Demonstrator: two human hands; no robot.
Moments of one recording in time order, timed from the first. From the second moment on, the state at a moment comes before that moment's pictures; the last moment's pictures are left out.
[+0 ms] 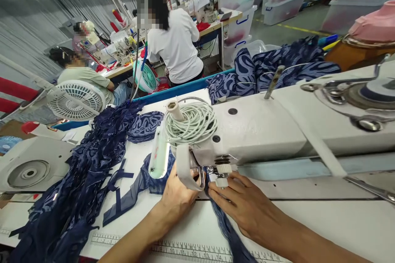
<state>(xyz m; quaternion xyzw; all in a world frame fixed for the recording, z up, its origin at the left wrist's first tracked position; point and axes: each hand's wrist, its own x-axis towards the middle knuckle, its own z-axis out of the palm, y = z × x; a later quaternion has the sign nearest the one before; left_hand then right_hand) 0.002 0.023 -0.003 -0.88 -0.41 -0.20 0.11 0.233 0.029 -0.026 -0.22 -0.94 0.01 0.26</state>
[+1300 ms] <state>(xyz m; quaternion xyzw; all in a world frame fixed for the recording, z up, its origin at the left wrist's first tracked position) -0.002 0.003 0.012 -0.84 -0.46 -0.25 0.14 0.223 0.023 0.001 -0.22 -0.93 0.02 0.31</state>
